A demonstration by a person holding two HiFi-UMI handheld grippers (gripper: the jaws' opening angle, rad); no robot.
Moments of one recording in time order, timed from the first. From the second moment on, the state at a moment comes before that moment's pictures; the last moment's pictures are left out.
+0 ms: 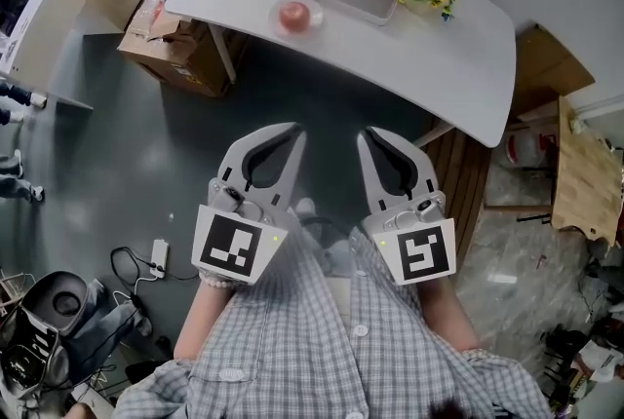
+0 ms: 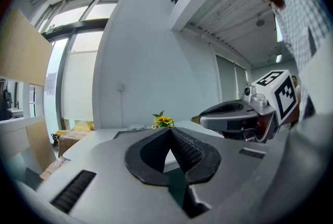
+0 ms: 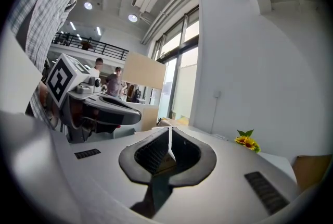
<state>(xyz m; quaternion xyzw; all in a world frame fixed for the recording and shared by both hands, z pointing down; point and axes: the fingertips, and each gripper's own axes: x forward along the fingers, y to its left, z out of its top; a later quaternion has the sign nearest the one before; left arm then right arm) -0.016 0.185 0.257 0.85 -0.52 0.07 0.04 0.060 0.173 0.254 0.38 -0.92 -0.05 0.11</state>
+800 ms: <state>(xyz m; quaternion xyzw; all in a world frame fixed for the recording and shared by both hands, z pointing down) -0.047 0.122 0.273 0.85 -0.51 0.07 0.06 0.037 0.109 0.271 0.40 -0.91 -0.04 0.12</state>
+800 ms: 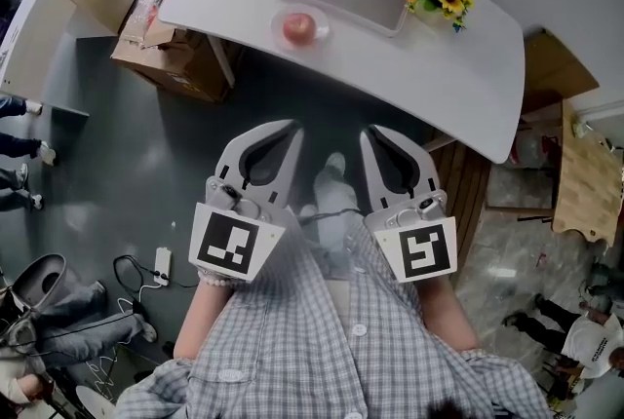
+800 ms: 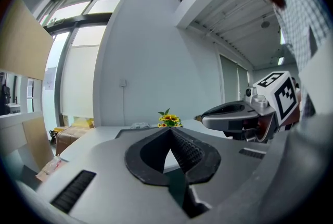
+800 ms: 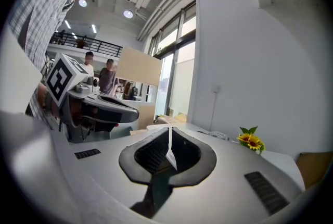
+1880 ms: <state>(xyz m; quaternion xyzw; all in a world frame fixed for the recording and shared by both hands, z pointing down) -0.054 -0.085 0.283 0.83 -0.54 0.11 0.08 0.042 -0.093 0.298 0.35 -0.93 0.01 0.12</state>
